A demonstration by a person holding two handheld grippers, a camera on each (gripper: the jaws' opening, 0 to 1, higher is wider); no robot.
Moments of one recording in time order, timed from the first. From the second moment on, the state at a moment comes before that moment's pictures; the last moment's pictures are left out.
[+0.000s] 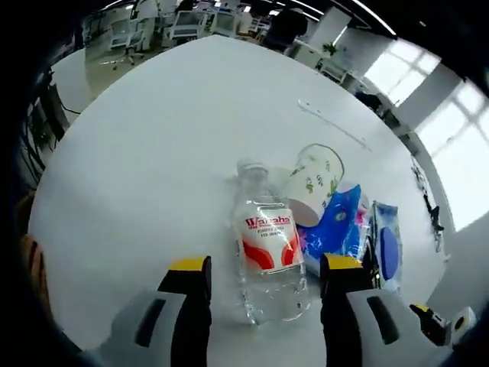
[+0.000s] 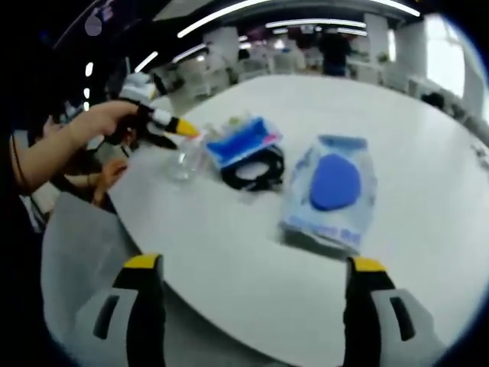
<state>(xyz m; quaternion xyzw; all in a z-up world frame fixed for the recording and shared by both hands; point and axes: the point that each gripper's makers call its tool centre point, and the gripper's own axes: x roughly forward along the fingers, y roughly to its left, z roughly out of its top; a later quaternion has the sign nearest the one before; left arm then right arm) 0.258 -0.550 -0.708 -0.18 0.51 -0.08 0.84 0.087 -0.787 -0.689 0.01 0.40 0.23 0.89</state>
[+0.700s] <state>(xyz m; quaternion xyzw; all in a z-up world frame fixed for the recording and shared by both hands) 0.265 -0.564 -0.725 -0.17 0.55 -0.05 0.82 0.085 -0.788 -0.691 -0.01 0.40 0.23 0.89</state>
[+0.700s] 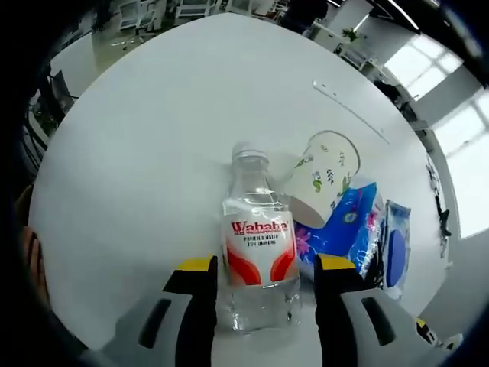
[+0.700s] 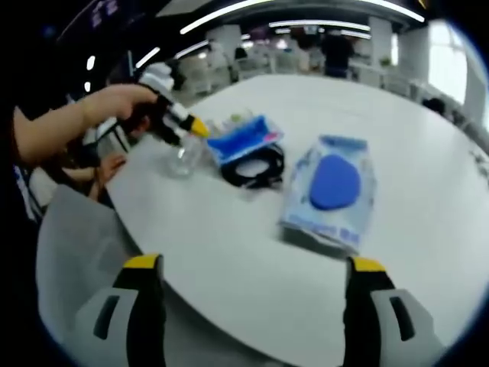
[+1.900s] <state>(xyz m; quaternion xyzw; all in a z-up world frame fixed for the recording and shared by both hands) 0.283 -0.560 -0.733 -0.15 0.55 -0.05 0.82 0.104 -0.782 -0.653 0.01 0.30 0.23 0.92</state>
